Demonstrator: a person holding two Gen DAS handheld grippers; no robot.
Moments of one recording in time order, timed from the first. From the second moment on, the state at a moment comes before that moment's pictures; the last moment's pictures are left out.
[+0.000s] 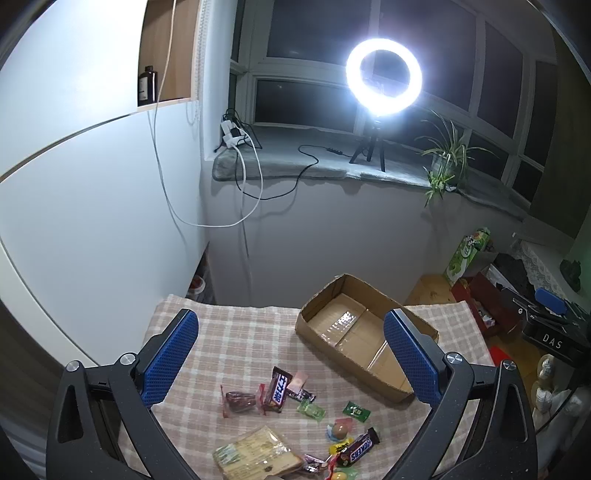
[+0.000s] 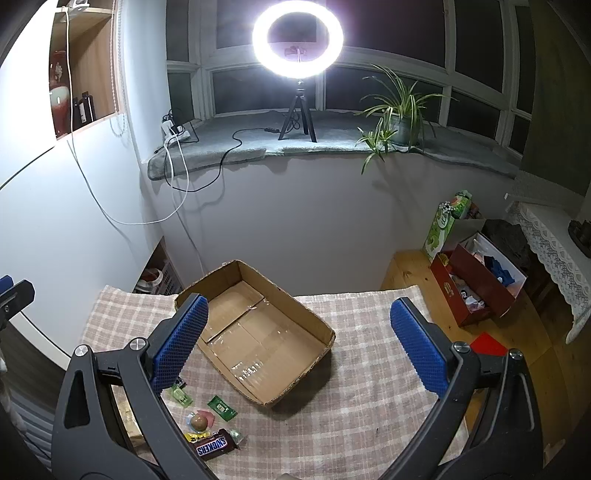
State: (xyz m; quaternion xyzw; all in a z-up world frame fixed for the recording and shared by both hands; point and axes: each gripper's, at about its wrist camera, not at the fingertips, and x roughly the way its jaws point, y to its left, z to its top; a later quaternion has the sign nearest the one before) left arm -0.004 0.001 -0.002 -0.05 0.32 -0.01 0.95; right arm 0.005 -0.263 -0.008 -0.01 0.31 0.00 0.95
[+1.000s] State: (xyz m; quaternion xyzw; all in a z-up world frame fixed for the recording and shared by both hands) left arm -0.034 0.083 -0.133 -0.23 0.51 0.02 0.83; right arm 0.044 -0.174 -0.147 0.01 0.52 0.27 0.81
